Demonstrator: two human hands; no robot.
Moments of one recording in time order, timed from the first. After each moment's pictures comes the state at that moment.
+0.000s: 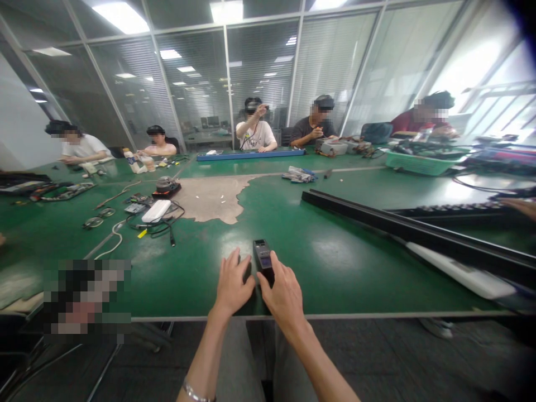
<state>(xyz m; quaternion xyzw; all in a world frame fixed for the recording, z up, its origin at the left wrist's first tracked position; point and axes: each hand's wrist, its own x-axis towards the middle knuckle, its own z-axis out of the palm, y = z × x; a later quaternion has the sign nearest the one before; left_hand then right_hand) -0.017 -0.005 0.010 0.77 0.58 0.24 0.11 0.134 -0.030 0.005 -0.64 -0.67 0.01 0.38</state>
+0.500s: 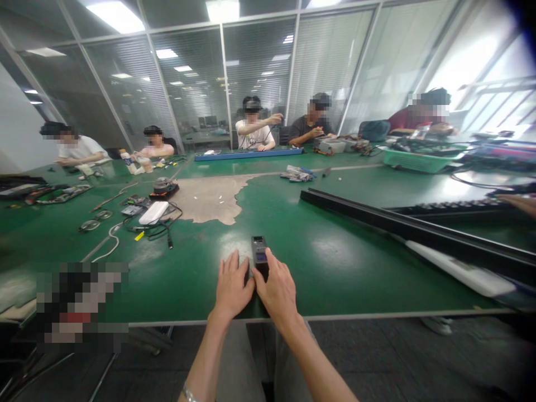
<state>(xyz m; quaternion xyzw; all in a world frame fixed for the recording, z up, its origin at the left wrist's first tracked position) -0.012 -0.005 0.012 0.78 0.60 0.17 0.08 0.123 -0.013 0.001 -0.63 -0.66 -0.01 0.40</state>
